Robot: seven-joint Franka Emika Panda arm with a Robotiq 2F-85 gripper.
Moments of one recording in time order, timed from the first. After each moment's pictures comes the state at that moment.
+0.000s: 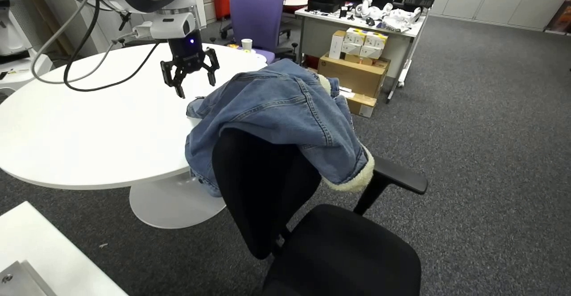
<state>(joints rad) 0.05 0.06 0.02 -2.17 -0.07 2.28 1.91</state>
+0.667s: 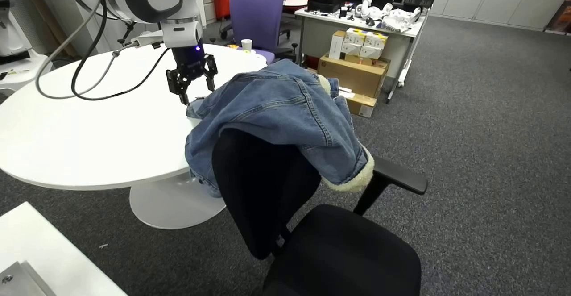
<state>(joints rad) 0.04 0.10 0.01 -2.17 -0.05 2.30 1.68</state>
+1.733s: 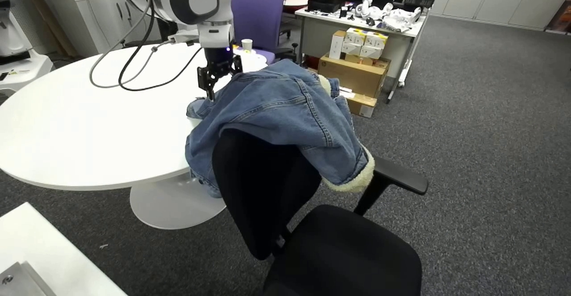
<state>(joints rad) 0.03 0.30 -0.05 -1.91 0.03 2.24 1.65</state>
